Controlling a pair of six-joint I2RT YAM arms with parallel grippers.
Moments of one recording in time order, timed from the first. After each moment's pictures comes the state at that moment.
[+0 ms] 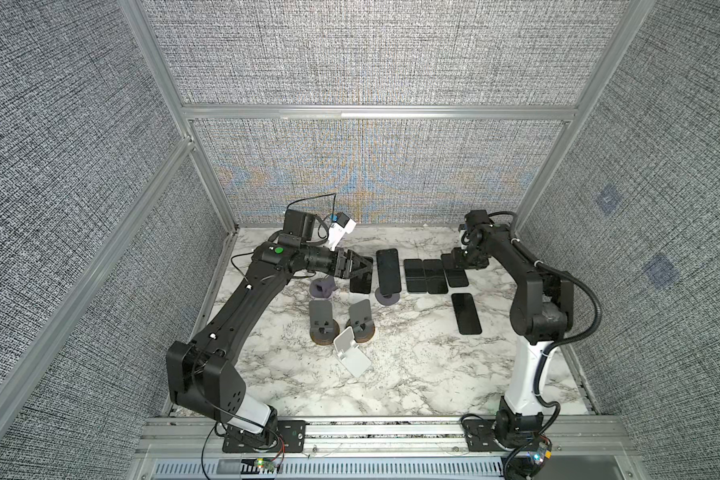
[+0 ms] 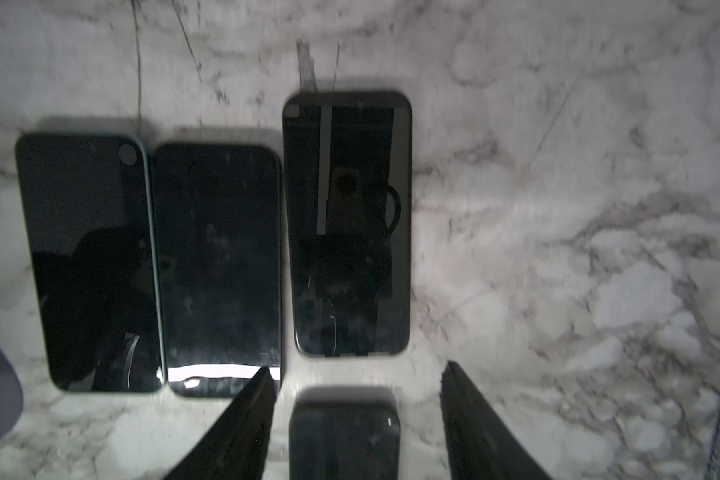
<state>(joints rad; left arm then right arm) -0.38 1.51 1.47 -0.70 0.90 -0.13 0.07 2.13 1.83 -0.87 0.05 0.00</state>
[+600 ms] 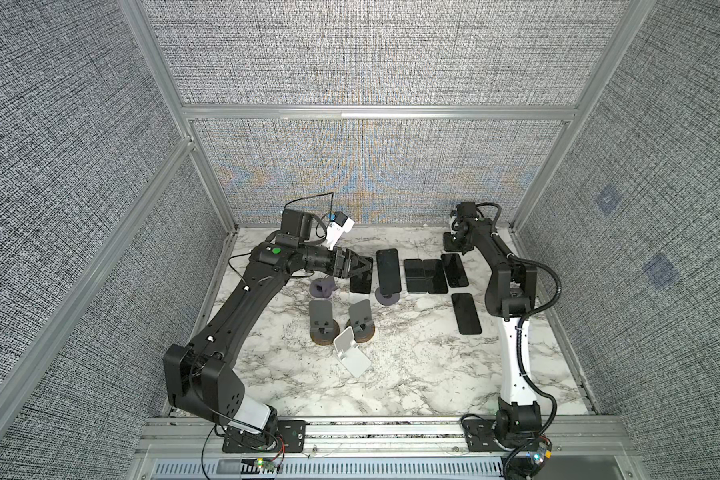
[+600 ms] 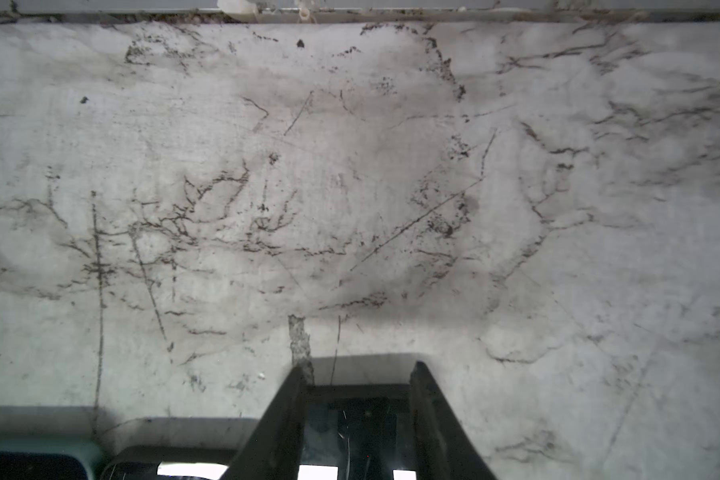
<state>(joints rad) -0.37 1.51 1.47 -0.70 0.89 -0.13 0.05 2.56 2.35 -0.84 0.00 0.02</state>
